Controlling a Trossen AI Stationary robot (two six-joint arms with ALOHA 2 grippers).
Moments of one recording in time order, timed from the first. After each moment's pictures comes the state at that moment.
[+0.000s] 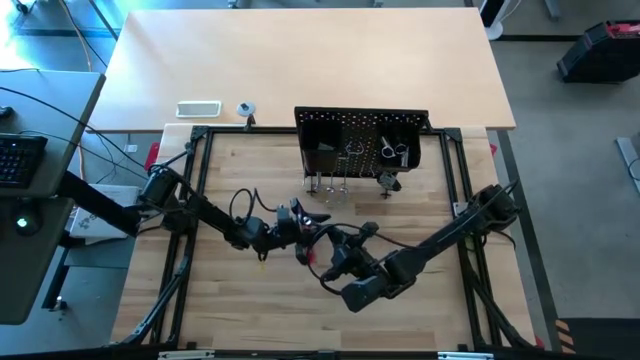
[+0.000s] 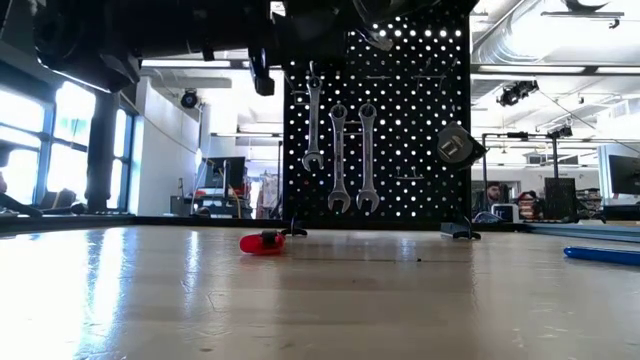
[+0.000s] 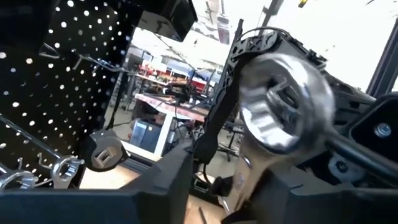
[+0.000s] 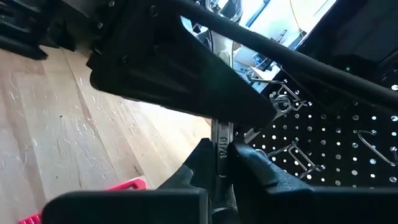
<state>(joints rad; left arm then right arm) -0.30 1.83 0.69 1.46 -0.55 -0.18 0.54 1.89 1.36 -0.26 1.31 0.18</state>
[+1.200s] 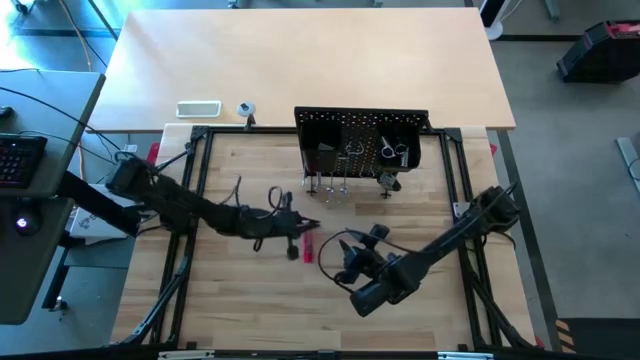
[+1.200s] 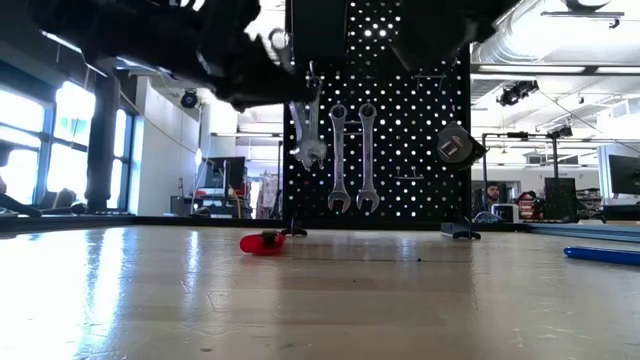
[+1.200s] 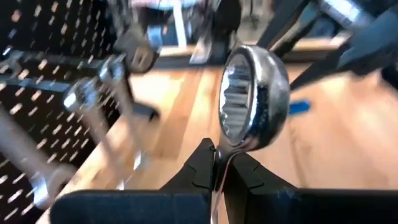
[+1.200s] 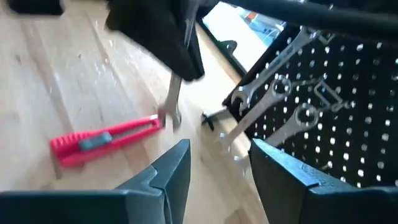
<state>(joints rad) -0.23 1.54 0.61 0.67 -0.40 0.01 0.58 1.89 1.36 -0.73 1.16 0.68</state>
